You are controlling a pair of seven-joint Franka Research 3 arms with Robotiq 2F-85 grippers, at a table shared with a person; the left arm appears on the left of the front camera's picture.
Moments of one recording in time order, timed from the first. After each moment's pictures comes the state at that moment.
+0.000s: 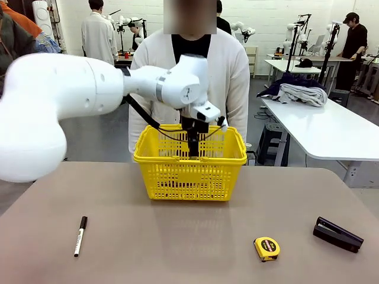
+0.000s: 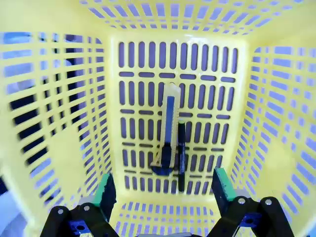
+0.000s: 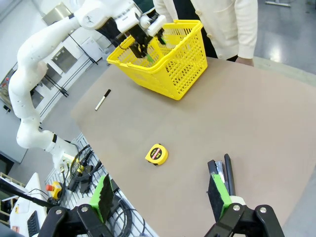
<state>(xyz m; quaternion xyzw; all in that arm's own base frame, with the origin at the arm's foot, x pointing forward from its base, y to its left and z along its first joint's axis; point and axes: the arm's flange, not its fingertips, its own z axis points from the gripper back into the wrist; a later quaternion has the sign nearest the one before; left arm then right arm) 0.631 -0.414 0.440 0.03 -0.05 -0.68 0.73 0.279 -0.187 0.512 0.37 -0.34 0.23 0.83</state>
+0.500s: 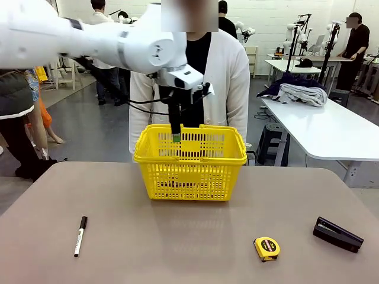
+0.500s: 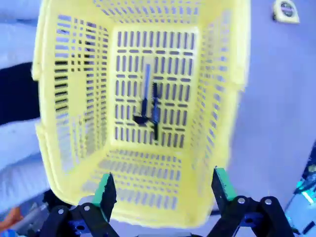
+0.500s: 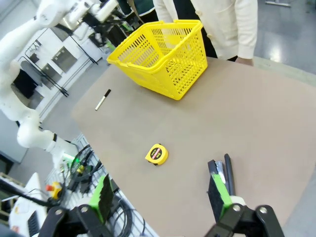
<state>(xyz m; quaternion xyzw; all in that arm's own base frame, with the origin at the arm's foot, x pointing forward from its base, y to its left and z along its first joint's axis) 0.539 -0.348 0.549 0.03 -0.09 -0.66 0.74 0.279 -0.187 0.512 0.37 -0.34 0.23 0.83</state>
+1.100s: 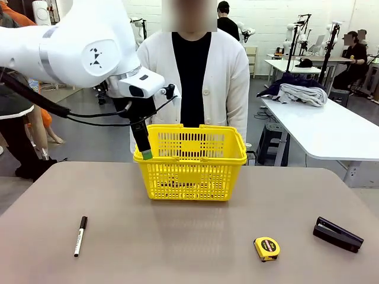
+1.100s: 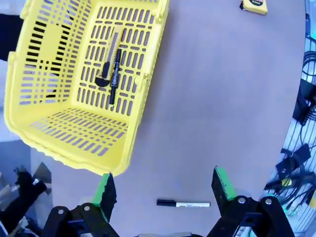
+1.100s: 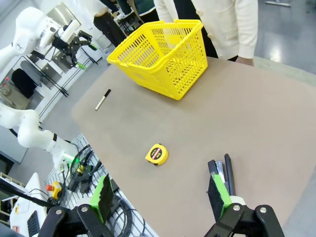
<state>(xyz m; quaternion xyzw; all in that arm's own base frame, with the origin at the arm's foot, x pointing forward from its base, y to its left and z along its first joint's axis) 0.431 -0.269 0.544 0.00 -0.13 -0.59 0.79 0.279 -0.187 0.512 0.37 -0.34 0.23 0.83</state>
